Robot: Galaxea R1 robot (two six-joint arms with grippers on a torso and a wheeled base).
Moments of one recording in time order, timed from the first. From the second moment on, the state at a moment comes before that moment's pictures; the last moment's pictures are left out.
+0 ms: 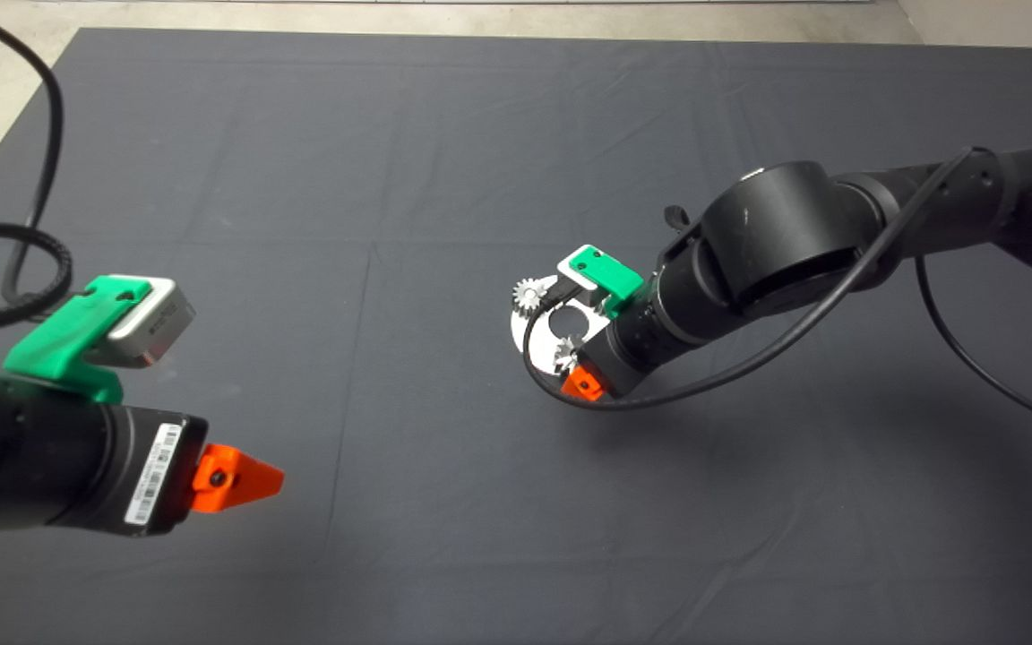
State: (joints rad) left arm -0.84 2.07 -0.29 0.05 1.46 -1.67; right arm 0.36 2.67 -0.89 -0.49 -1.46 1.12
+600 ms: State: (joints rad) left arm -0.84 2.07 -0.29 0.05 1.46 -1.67; right arm 0.26 2.66 -0.91 -0.67 -1.46 1.09
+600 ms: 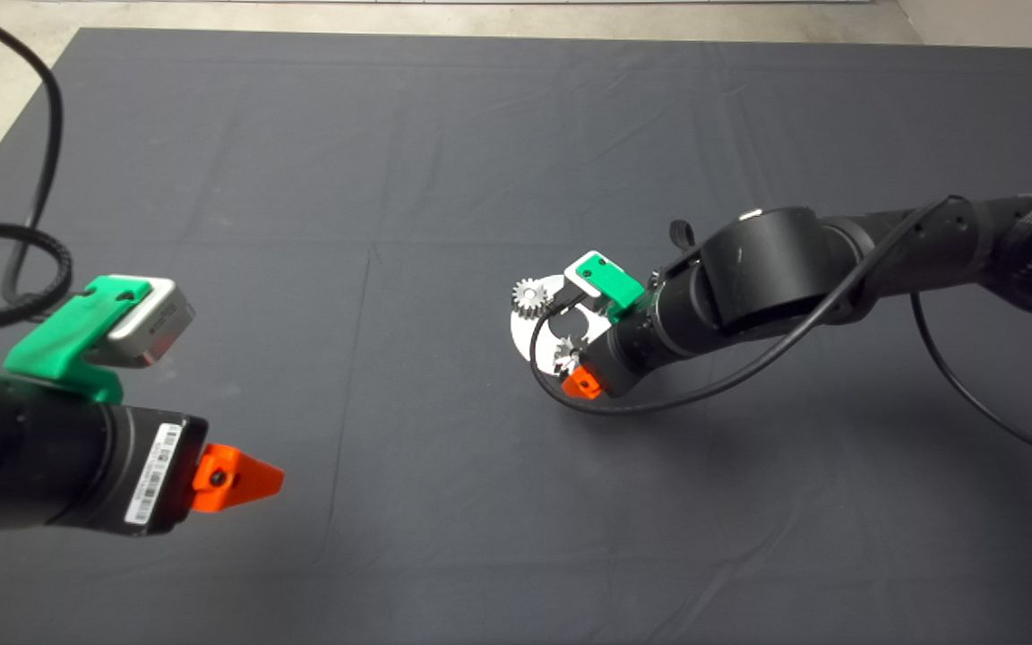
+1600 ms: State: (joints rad) left arm -0.84 2.07 -0.29 0.05 1.47 -1.67; right arm 0.22 2.74 -1.01 -0.74 -1.46 1.05
